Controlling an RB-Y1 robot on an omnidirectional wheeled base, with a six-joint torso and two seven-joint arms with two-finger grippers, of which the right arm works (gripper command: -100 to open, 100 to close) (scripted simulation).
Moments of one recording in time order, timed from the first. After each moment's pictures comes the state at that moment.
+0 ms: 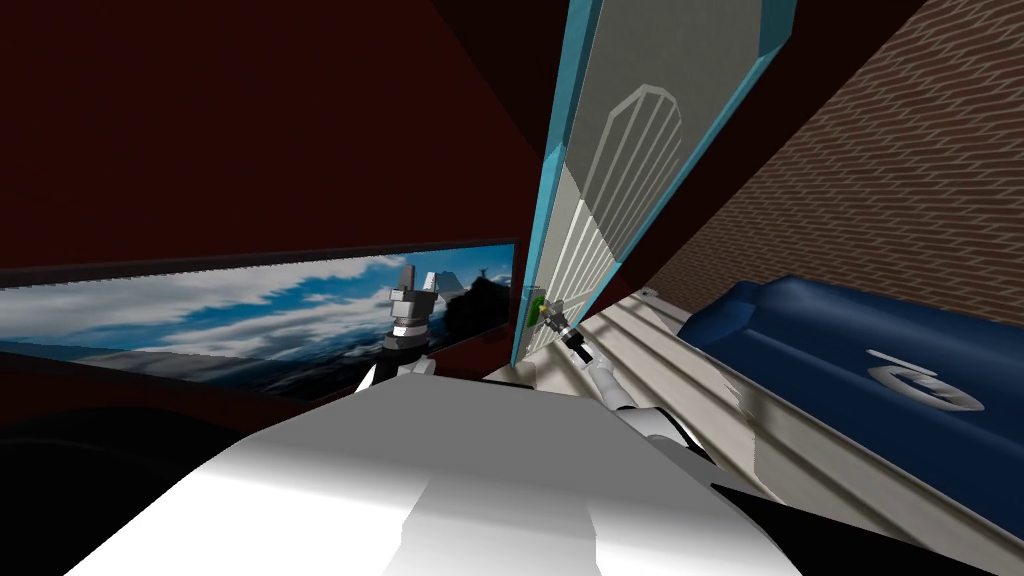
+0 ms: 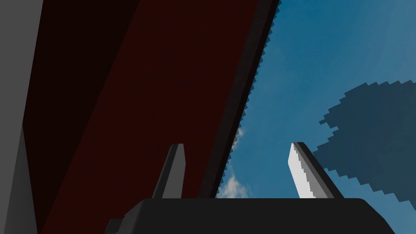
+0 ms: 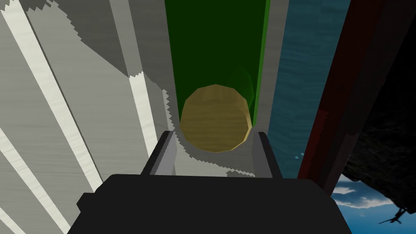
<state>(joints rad) -0.27 -0.39 0.14 -0.84 0.58 -0.81 0.68</state>
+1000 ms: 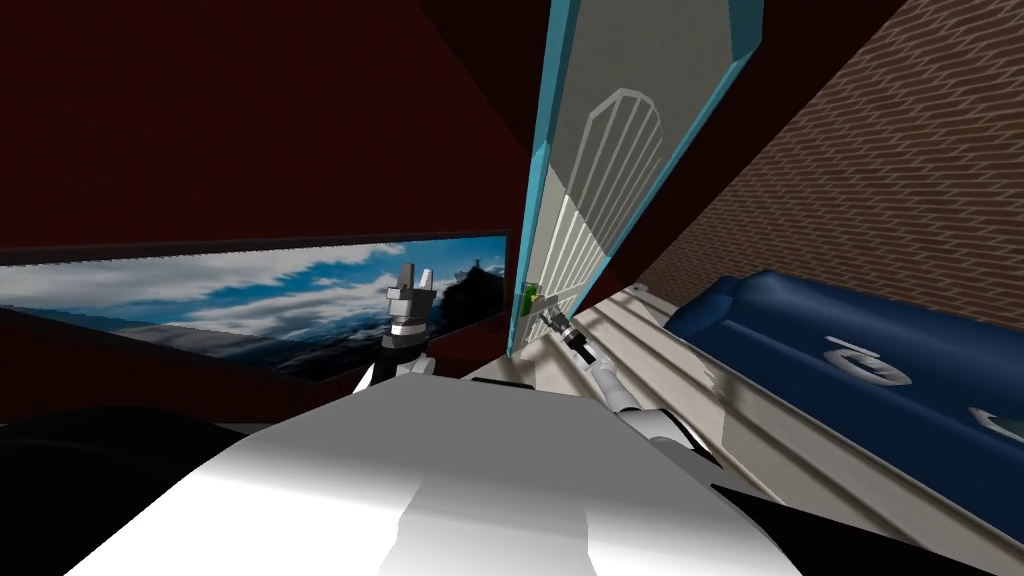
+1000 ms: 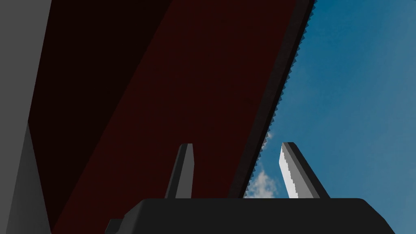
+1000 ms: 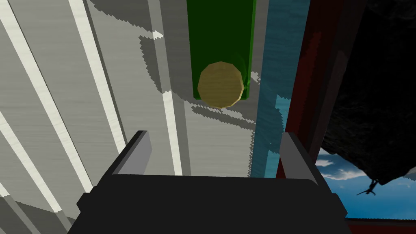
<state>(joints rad) -0.26 -0.42 0.15 -0.85 0.58 -0.83 0.66</state>
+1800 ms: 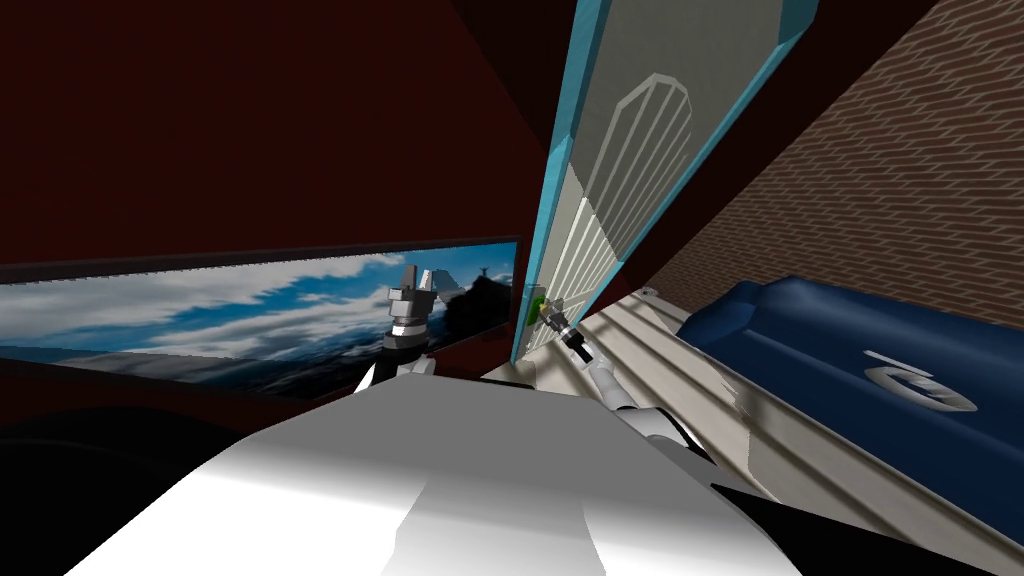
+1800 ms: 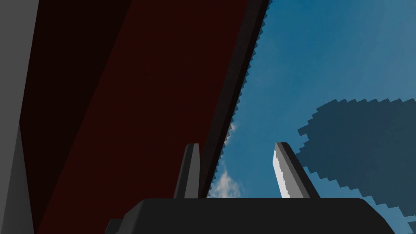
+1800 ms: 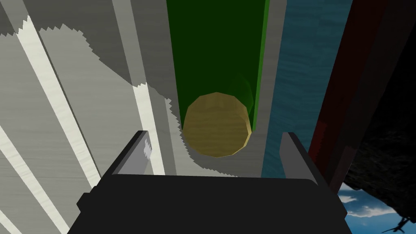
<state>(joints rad) -0.27 -0.39 0.14 -0.84 0.57 -0.81 0.68</state>
